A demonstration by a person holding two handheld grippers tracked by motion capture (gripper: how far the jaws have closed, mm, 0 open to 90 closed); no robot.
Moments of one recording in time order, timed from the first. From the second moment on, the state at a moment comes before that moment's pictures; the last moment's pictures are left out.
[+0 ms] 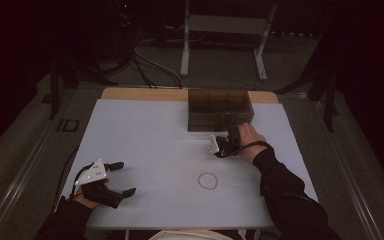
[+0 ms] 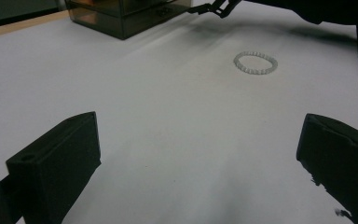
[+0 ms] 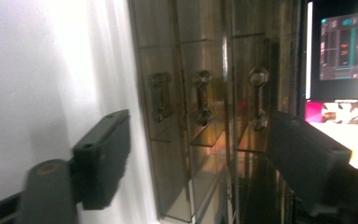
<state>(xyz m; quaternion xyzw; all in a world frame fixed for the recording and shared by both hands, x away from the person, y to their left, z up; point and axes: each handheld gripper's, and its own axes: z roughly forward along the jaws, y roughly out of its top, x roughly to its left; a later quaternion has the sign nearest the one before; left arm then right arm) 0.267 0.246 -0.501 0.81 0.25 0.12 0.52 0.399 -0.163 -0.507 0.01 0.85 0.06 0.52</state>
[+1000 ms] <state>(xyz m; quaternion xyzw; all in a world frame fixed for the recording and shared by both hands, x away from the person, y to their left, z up) 0.267 0.246 -0.501 0.81 0.25 0.12 0.52 0.414 -0.164 -0.525 -0.02 0.83 0.01 0.56</state>
